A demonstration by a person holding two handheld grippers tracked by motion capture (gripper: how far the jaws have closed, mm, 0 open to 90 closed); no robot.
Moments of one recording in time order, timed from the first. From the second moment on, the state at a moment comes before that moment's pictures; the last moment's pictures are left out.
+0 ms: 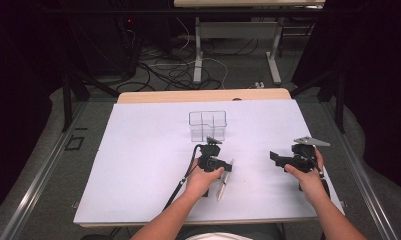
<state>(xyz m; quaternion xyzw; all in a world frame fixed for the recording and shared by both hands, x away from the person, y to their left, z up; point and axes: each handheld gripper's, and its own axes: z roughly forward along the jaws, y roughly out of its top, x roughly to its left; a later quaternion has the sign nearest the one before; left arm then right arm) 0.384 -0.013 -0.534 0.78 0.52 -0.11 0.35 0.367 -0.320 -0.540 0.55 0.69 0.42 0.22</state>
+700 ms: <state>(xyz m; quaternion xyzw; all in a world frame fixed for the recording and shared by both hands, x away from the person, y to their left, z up) 0.384 -0.002 -0.509 0.78 0.50 -0.10 0.37 0.367 -0.320 -0.540 0.55 0.69 0.42 0.22</state>
